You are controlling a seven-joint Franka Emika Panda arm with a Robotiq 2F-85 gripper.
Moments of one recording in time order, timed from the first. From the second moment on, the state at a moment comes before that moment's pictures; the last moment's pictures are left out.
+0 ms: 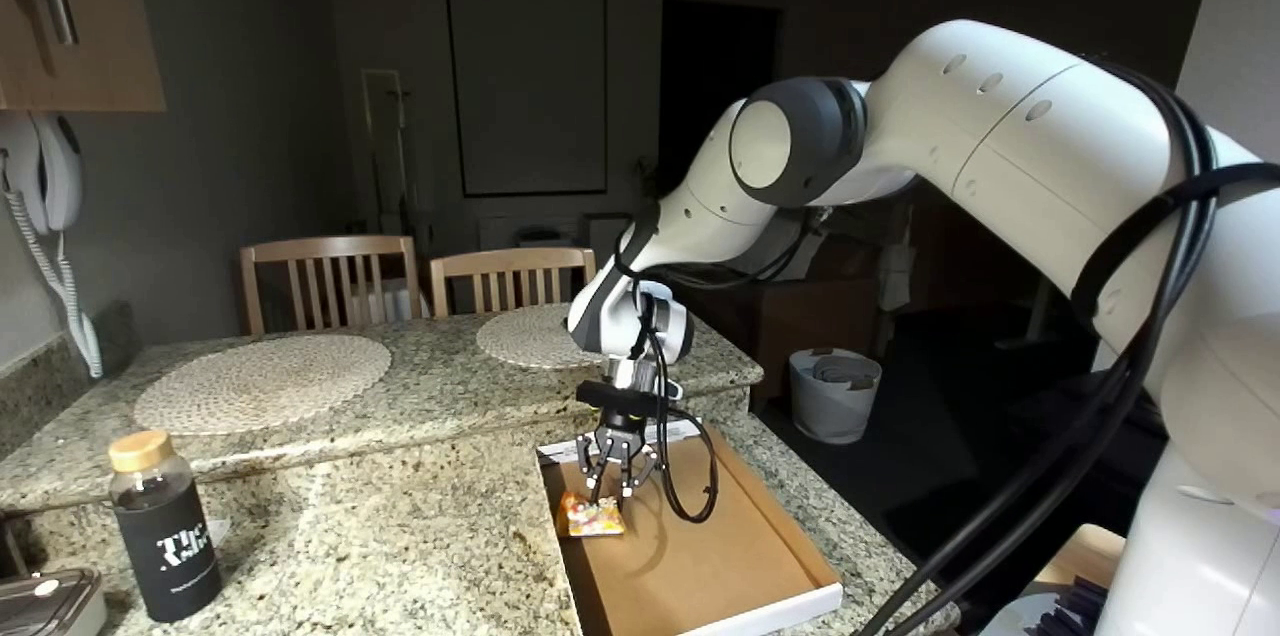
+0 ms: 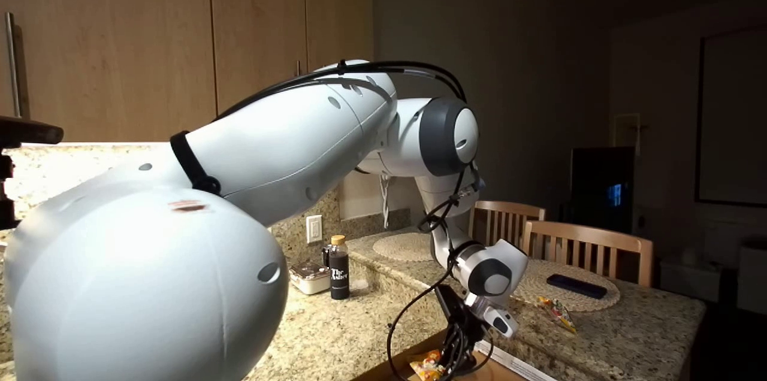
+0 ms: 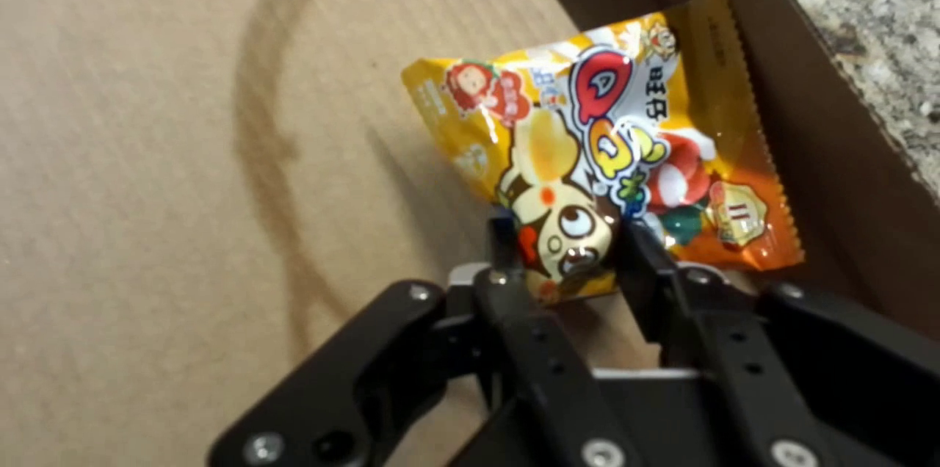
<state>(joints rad) -0.03 1.03 0.01 -1.54 0.50 2.21 0.44</state>
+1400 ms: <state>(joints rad) -0.10 0.66 0.07 -1.78 0.67 2.60 0.35</state>
